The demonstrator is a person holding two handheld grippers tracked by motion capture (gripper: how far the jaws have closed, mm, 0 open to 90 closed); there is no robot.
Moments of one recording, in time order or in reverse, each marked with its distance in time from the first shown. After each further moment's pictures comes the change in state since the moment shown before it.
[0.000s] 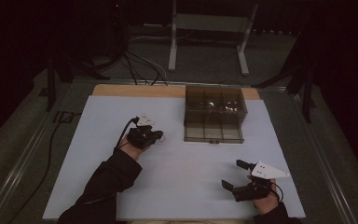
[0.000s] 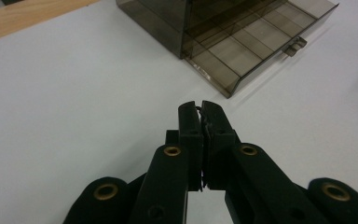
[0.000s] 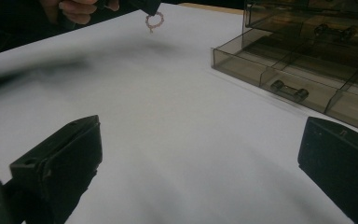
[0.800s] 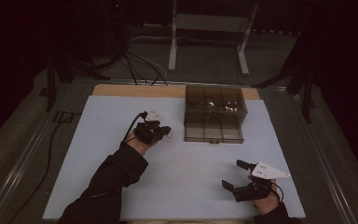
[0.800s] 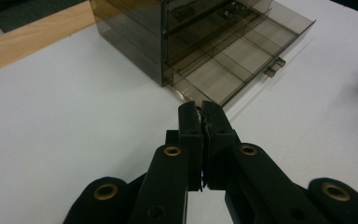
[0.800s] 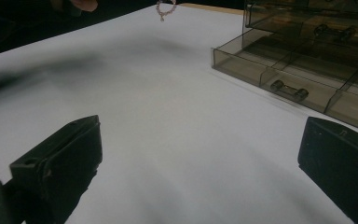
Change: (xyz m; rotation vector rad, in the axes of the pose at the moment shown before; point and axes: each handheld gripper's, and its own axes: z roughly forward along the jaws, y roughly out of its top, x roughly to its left) left arm -0.013 0.027 0.004 -0.011 -0.031 0.049; right arm 0.000 0.000 -0.001 -0.003 0.003 -0.002
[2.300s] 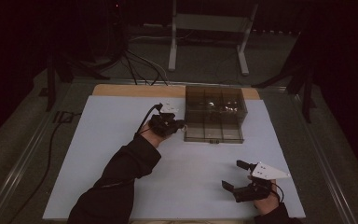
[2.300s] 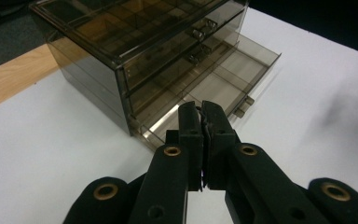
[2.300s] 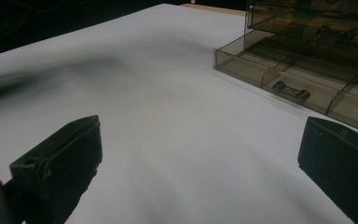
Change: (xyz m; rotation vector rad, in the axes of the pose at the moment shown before) left arm -0.017 0.040 0.018 -0.040 -0.067 0.041; right arm 0.001 0.000 -0.001 0.000 0.004 -0.005
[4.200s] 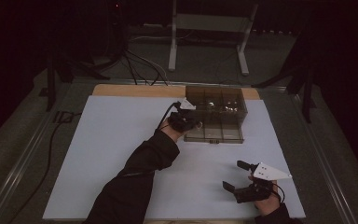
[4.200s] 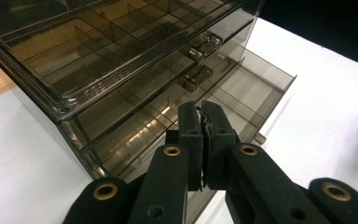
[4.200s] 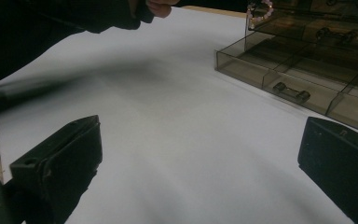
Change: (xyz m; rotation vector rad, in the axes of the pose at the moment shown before) left arm -0.003 0.014 0.070 0.002 -0.018 -0.027; right arm 0.000 0.000 -0.003 -0.008 0.005 0.000
